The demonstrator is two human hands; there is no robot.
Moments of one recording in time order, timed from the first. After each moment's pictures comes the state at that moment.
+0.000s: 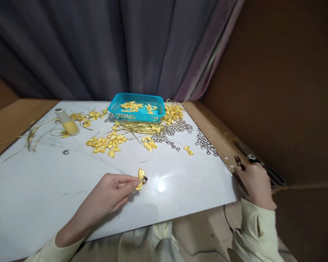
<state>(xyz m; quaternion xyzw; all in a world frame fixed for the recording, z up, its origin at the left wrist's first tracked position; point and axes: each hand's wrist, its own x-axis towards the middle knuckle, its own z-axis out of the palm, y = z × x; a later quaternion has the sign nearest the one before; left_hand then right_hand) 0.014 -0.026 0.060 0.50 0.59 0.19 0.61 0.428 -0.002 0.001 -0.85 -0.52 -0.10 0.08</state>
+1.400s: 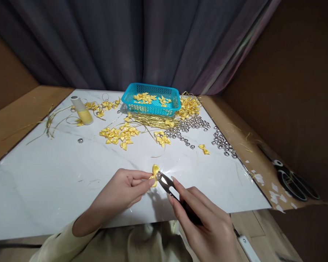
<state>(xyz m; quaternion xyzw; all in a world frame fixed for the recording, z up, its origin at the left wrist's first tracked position) 0.014 -0.027 0.061 0.45 0.55 0.23 0.66 0.194 -0.078 0.049 -0.51 -0.73 0.20 0.41</state>
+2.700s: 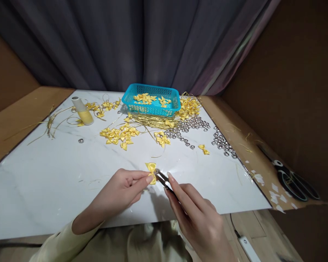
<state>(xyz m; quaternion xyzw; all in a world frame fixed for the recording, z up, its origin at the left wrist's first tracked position) 0.010 -0.028 0.062 0.53 0.52 0.24 0.62 0.198 -0.071 0.039 -0.47 -0.82 0.01 0.31</state>
